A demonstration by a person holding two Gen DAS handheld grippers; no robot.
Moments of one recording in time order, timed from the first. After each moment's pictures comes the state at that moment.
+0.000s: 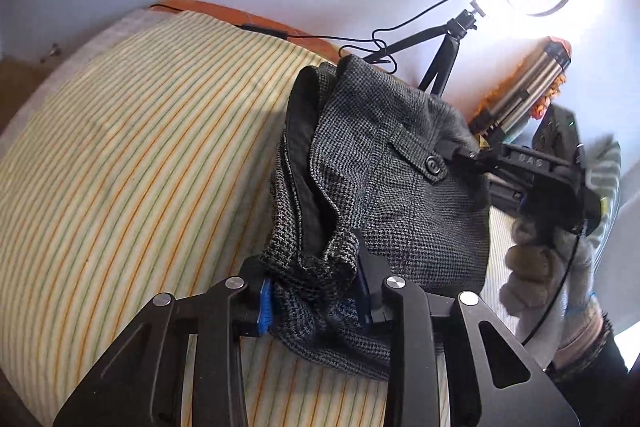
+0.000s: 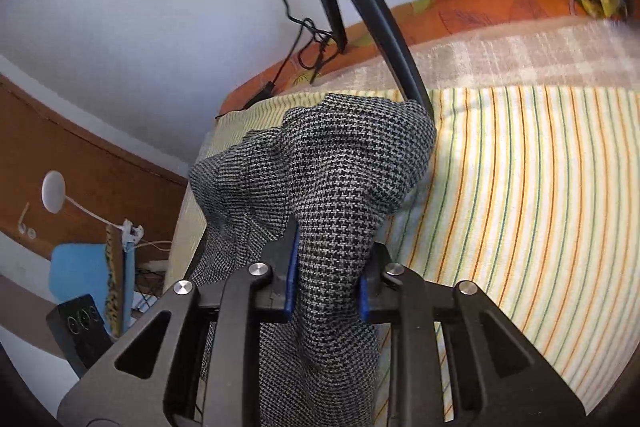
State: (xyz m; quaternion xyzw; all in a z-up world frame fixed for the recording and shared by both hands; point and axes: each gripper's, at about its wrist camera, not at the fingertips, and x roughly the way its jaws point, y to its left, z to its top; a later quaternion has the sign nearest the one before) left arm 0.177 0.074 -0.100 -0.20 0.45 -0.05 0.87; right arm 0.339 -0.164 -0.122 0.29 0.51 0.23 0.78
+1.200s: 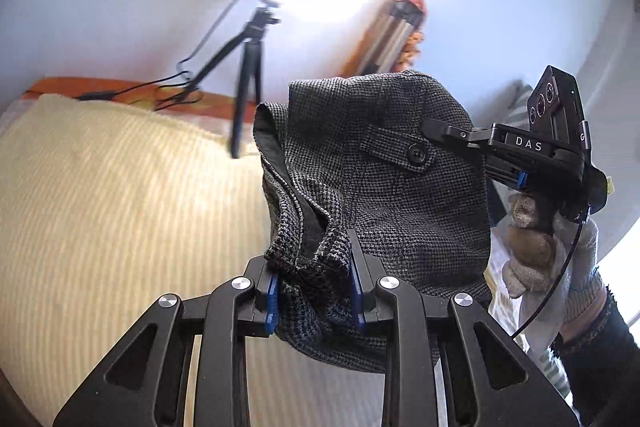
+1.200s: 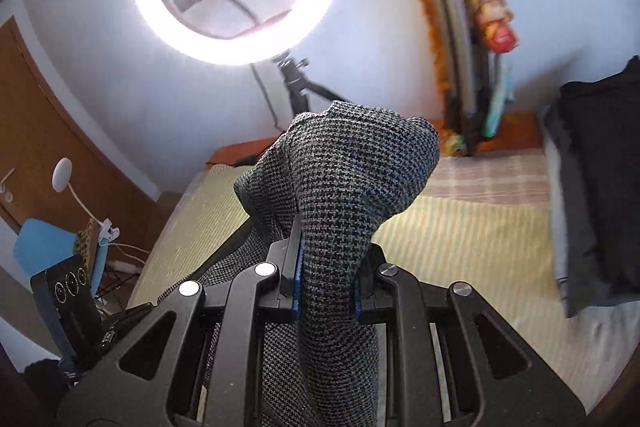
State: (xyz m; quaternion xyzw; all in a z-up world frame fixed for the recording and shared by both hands) left arm 0.185 -0.068 -0.025 -0.14 0.38 -0.22 0.89; right arm 0.264 -0.291 0.008 0.20 0.41 0.17 0.87
